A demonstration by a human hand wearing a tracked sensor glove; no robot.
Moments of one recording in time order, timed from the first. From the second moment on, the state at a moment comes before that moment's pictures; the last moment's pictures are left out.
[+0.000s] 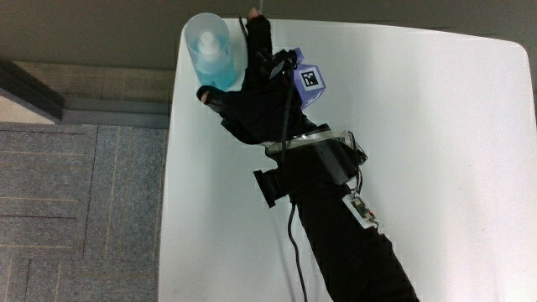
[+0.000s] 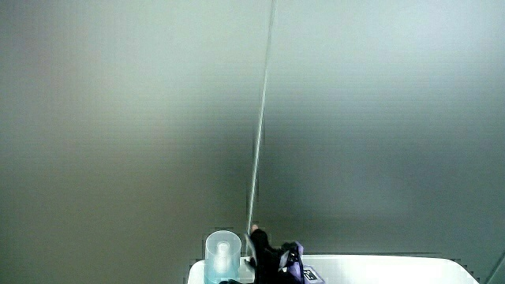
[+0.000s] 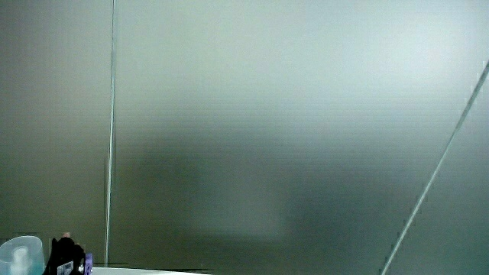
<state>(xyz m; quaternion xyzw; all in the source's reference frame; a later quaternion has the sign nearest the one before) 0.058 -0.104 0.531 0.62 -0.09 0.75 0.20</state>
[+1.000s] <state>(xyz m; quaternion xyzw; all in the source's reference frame) 0.065 -0.106 0.520 0.65 -0.05 0.75 0.12</state>
